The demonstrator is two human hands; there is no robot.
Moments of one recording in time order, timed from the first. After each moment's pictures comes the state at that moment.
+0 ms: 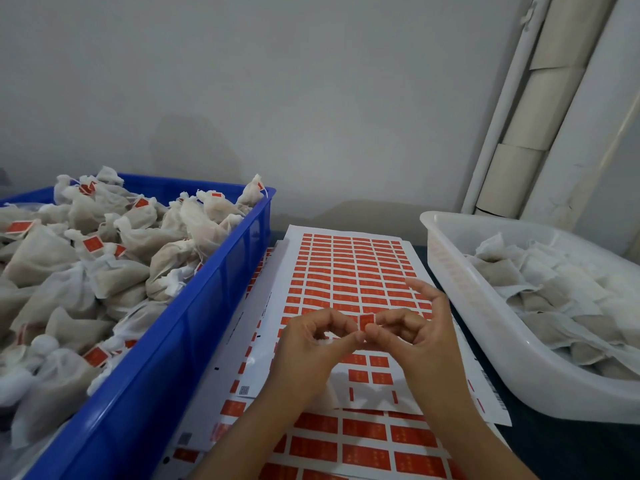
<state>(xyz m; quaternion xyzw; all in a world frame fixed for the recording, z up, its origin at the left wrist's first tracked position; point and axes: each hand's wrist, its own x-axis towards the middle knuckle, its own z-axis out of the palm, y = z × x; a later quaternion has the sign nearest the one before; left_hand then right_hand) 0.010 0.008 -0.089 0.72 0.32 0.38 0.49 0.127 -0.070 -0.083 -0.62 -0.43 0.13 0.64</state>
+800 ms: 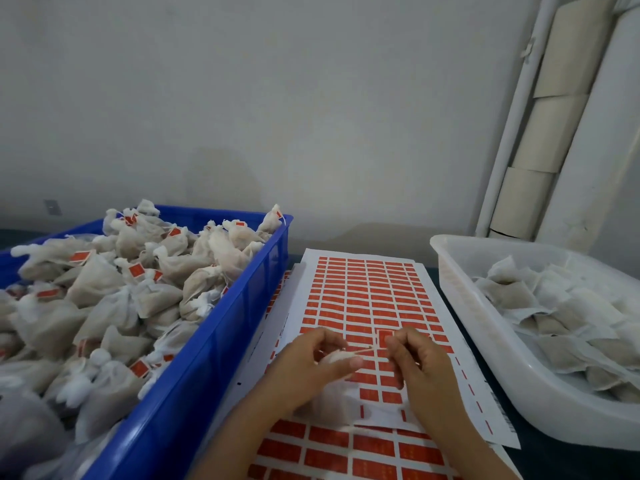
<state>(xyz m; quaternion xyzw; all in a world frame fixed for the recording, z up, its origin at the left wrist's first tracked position) -0.014 0.021 -0.073 0.80 0.37 0.19 0.43 0.131 -0.066 -0.091 -0.65 -0.48 0.12 0.58</state>
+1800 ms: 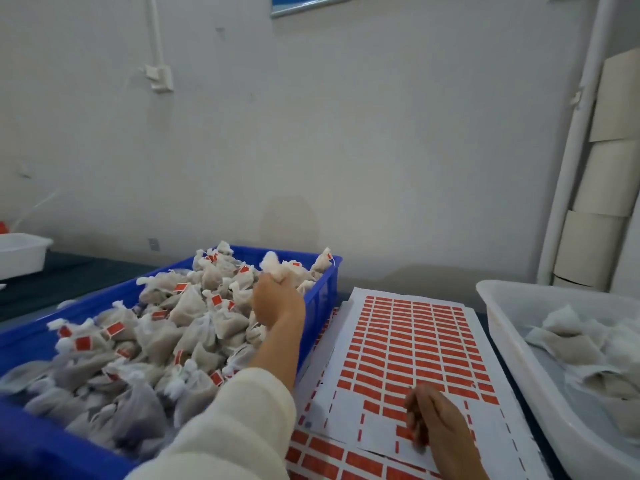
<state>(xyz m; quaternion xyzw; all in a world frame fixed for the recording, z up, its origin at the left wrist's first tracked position) -0.034 0.109 0.010 0.48 0.65 0.56 0.20 0.133 -0.056 -0.105 -0.64 -0.42 0.32 0.55</state>
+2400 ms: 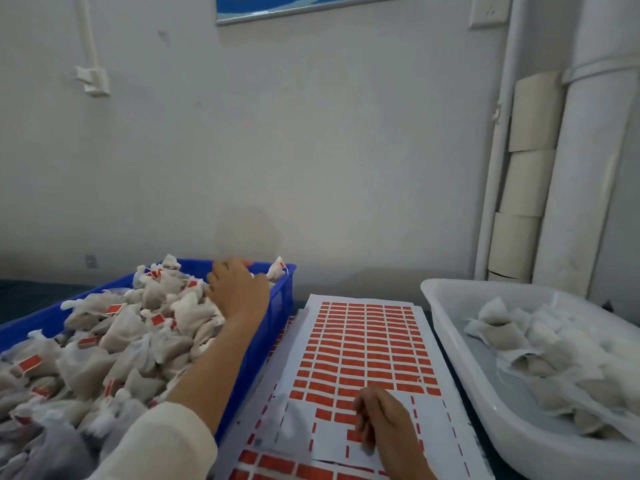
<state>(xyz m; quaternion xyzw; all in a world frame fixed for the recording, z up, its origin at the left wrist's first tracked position) -0.021 0.094 0.041 0.62 0.62 0.47 0.10 0.129 -0.062 -0.101 -0.63 -0.45 0.32 0.55</state>
